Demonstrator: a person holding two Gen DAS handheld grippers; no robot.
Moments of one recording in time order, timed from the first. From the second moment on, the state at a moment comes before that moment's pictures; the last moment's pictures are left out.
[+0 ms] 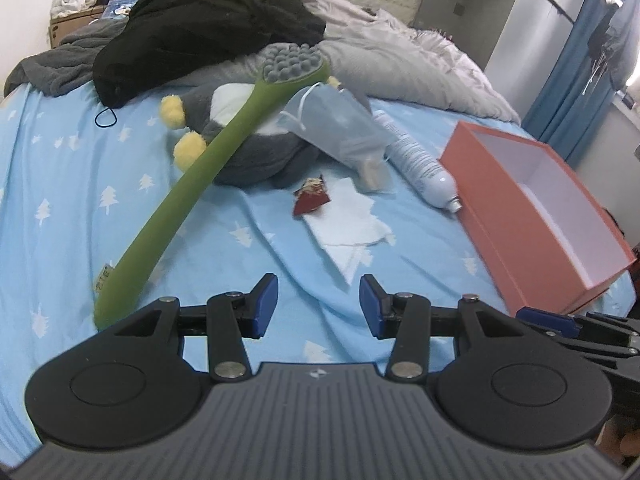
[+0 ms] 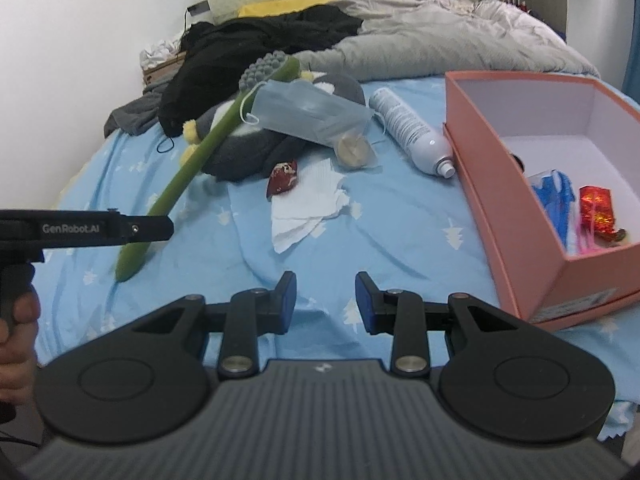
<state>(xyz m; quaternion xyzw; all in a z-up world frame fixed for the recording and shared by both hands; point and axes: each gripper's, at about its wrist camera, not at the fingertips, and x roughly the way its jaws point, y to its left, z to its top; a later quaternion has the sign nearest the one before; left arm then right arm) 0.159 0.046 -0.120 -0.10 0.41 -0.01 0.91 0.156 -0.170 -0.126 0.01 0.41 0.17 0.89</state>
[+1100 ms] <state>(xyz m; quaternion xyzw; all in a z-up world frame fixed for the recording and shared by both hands) 0.350 0.082 -0.212 -0.14 0.44 -0.04 0.89 0.293 -0.079 -0.222 -0.04 0.43 0.25 0.87</state>
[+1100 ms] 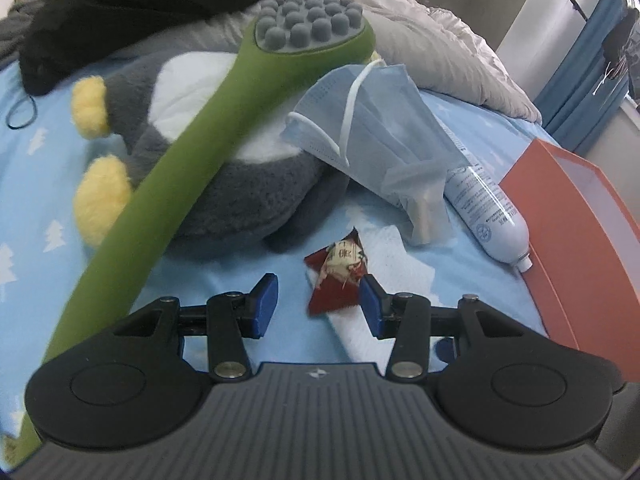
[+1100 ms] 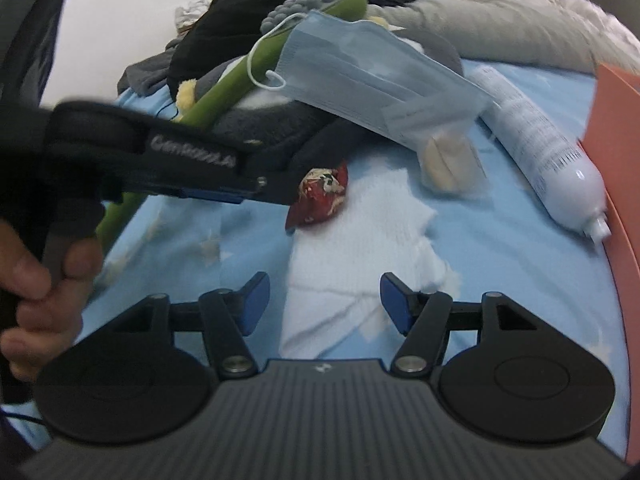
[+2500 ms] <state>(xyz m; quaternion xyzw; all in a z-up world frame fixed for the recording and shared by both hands) 0.356 0.030 -0.198 -0.16 0.45 -0.08 0.88 0.286 -0.099 -0.224 -0.05 0.46 0.22 0.86</state>
